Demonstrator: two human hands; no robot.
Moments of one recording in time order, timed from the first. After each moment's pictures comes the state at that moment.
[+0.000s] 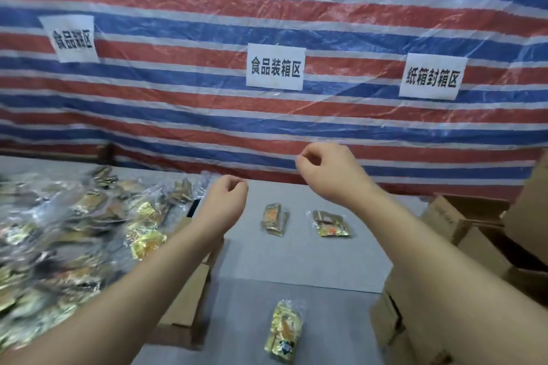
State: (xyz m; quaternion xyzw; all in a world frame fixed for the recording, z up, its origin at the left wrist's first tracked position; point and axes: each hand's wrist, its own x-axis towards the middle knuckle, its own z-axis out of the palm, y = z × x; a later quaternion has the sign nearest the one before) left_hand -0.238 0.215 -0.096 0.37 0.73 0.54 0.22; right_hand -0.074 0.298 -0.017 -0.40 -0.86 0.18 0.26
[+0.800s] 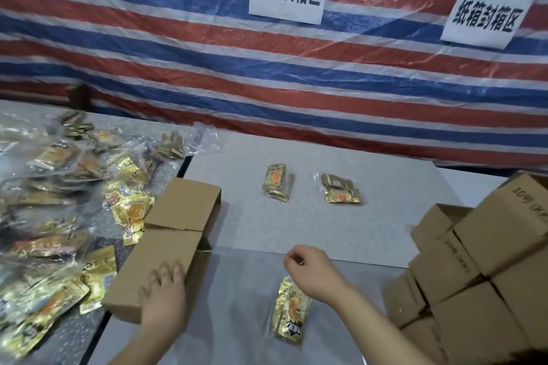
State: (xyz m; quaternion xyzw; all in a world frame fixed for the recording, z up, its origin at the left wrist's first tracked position) left_hand -0.335 0.182 -0.429 0.37 0.91 -0.08 0.15; right_hand -0.103 0.329 -0.304 -0.49 -0.78 0.39 0.04
